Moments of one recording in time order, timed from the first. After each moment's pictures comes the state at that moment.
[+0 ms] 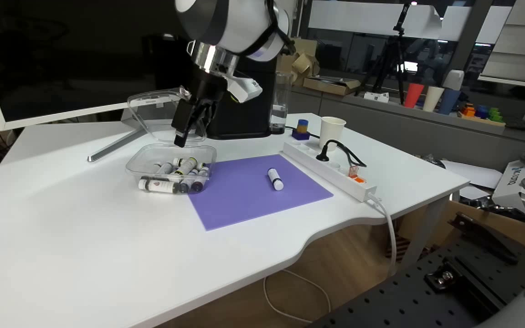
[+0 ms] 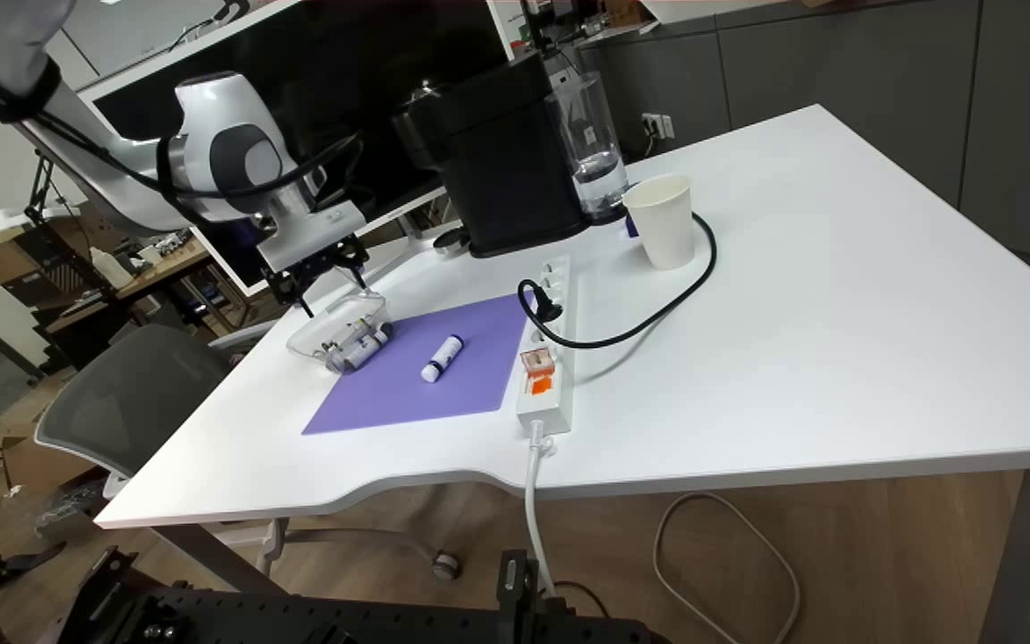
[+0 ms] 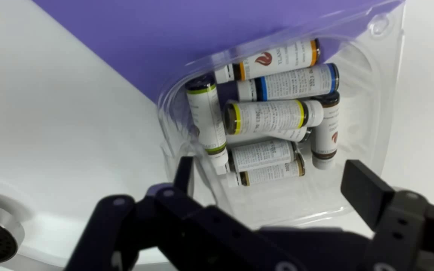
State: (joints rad) arm -0.43 0.55 0.59 -2.19 -0.15 2.84 -0.65
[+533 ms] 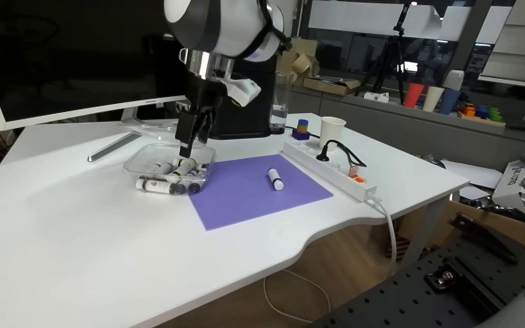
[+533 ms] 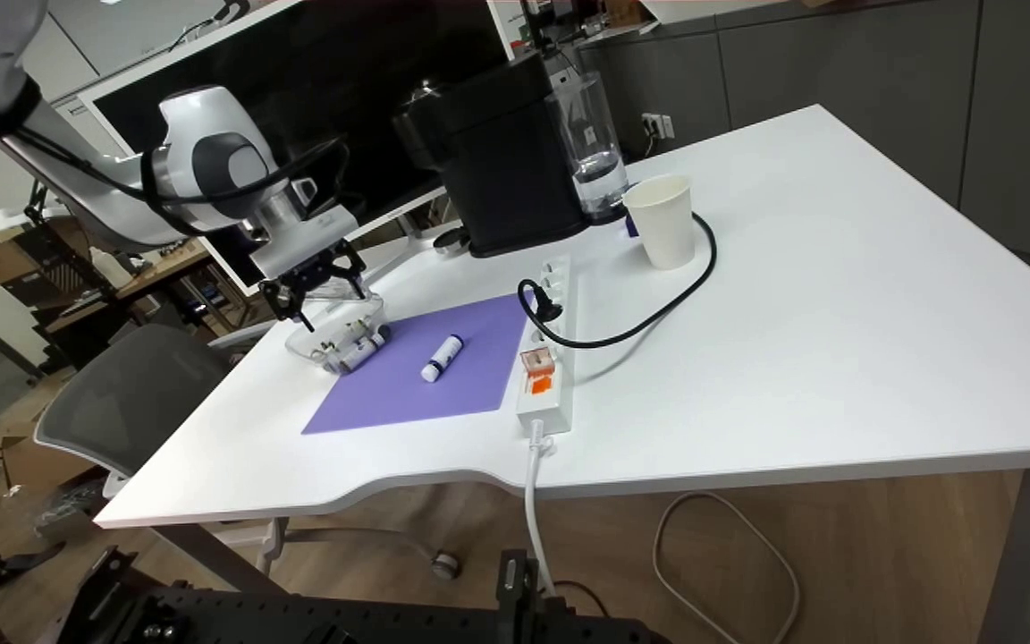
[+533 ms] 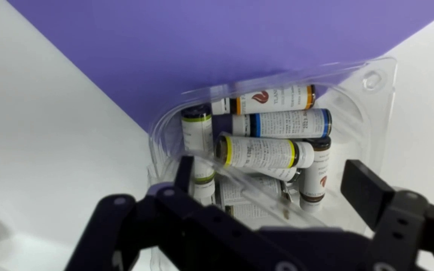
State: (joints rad) arm -0.24 0.50 0.42 -2.21 -0.14 2.81 -0.67
